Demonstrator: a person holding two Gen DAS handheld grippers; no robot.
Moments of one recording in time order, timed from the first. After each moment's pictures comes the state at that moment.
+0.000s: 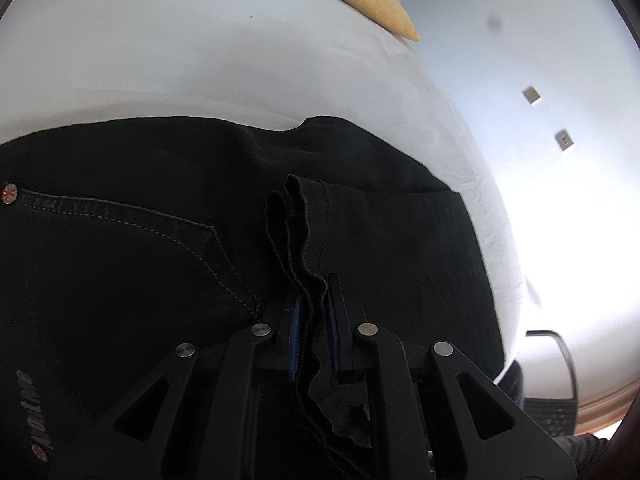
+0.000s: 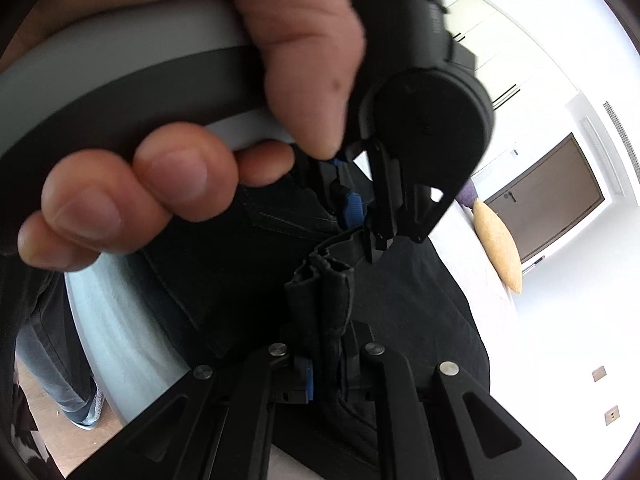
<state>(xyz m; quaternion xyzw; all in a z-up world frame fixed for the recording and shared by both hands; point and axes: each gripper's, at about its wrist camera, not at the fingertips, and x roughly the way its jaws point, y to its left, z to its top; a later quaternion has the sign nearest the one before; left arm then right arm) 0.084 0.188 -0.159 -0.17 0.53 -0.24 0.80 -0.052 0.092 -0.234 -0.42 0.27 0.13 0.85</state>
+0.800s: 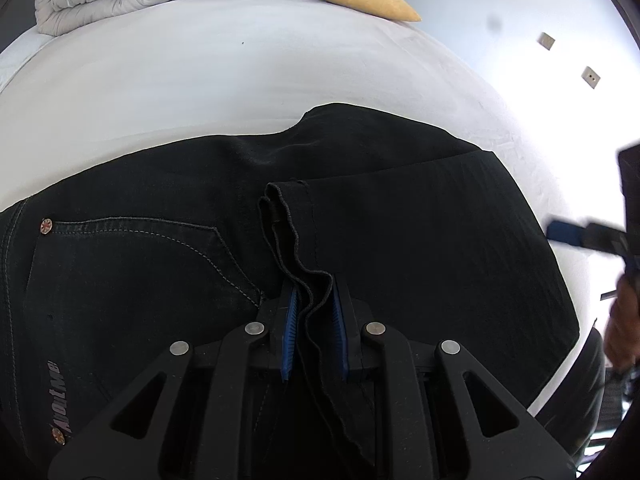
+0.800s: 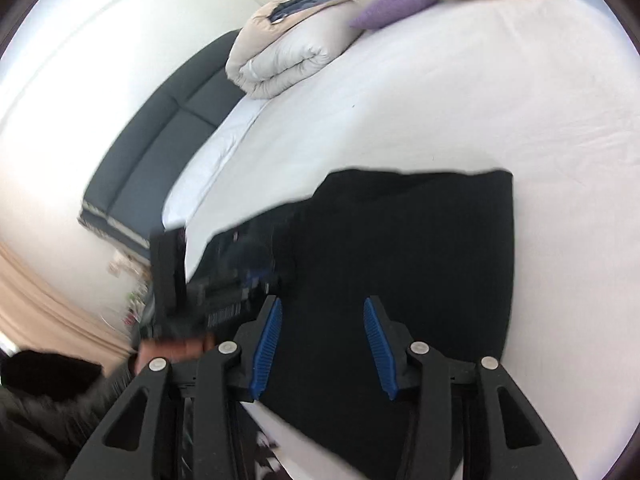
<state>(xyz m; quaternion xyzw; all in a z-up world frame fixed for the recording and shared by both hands) 0.038 0.138 -0.161 -0.03 0.49 -0.19 0.85 0.072 -0.179 -0.168 0.25 0.46 0.30 0.80</state>
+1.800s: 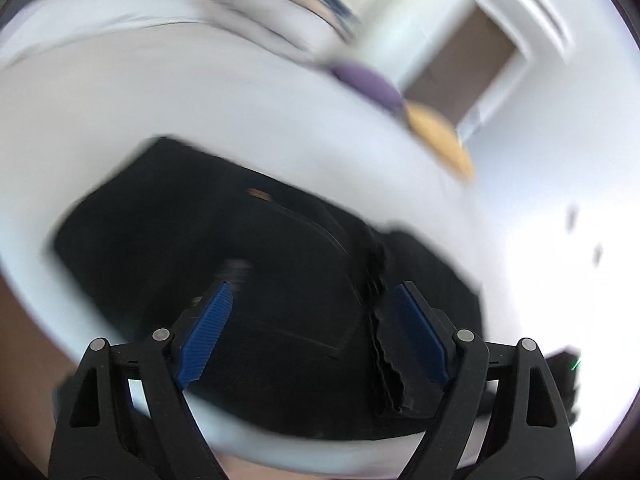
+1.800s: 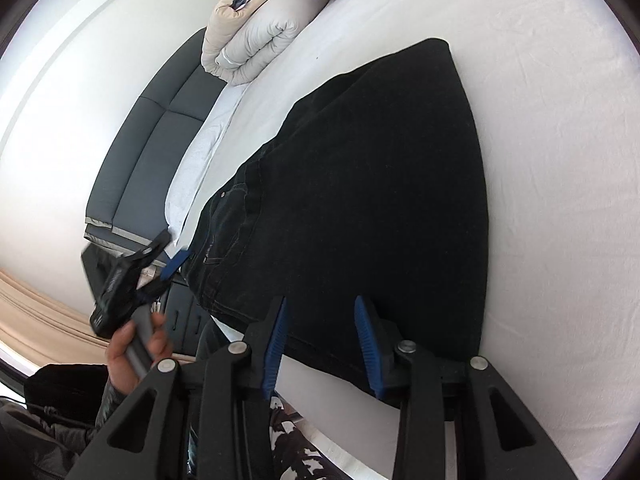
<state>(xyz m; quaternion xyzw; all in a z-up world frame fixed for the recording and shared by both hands) -0.103 0.274 -0.111 -0.31 0.33 -0.03 0.89 -0.002 -0.182 -0.214 0.29 0.49 0.29 0.77</state>
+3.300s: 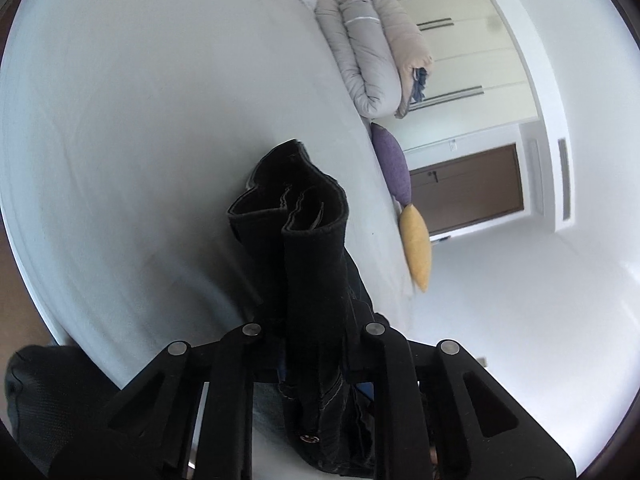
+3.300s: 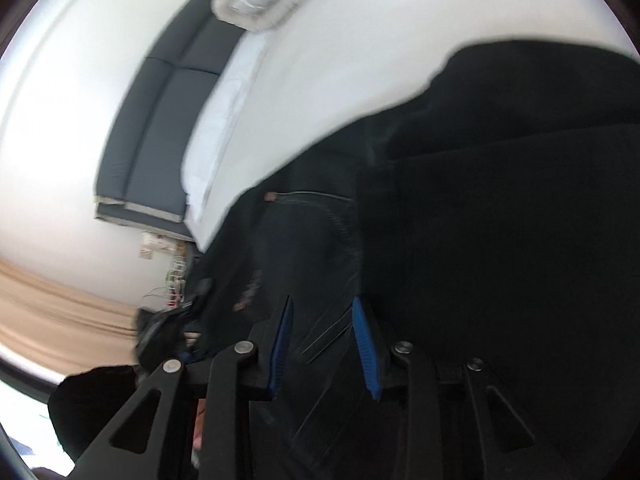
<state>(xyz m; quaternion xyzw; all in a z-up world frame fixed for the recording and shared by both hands) -0.085 0.386 -0.200 -0.55 0.27 -0.03 0.79 0.125 -0.014 -0.223 0.29 0.57 0.34 0.69</state>
